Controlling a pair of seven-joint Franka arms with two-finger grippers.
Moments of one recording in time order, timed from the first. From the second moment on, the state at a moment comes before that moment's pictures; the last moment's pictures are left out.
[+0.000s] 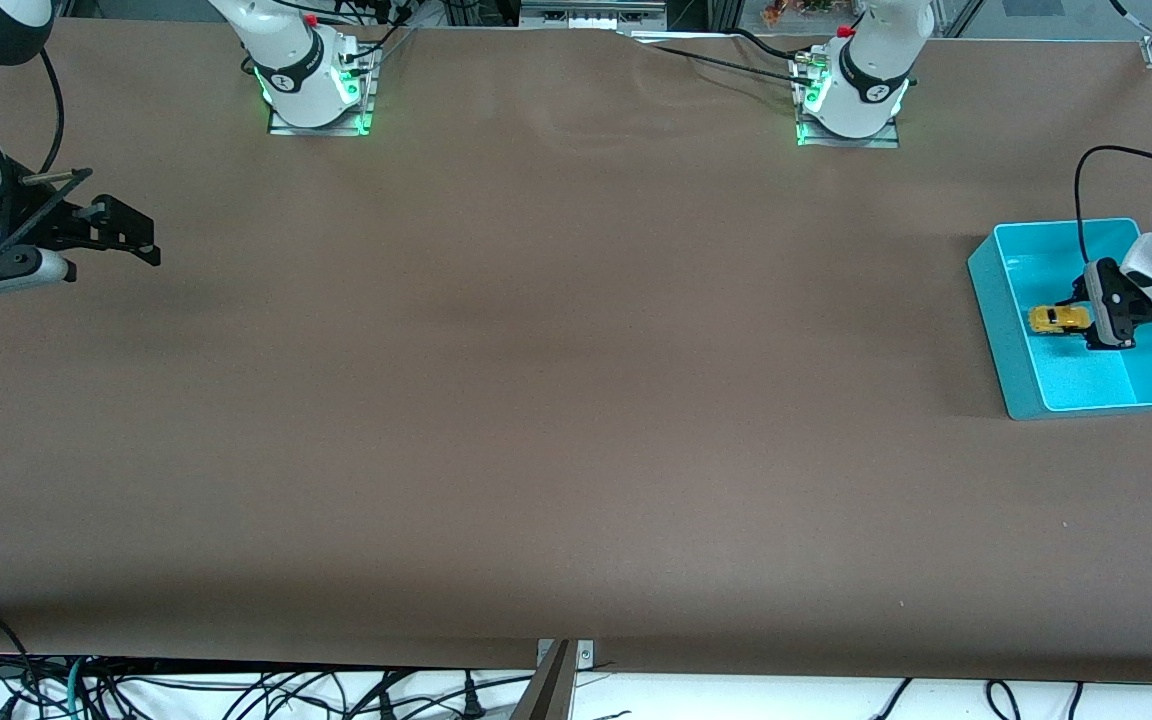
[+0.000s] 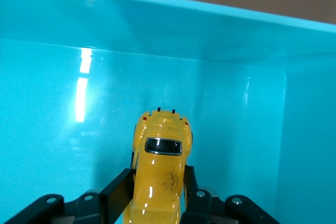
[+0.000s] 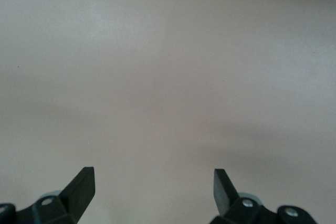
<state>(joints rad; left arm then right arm) 0.47 0.44 0.10 -2.04 -0.03 2.30 1.99 -0.34 0.04 0.38 -1.65 0.02 1.66 -0.16</state>
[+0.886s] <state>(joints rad) 0.44 0.44 0.10 -2.02 -0.04 2.24 1.99 -0.33 0.04 0.38 -1.65 0.02 1.66 -0.16</state>
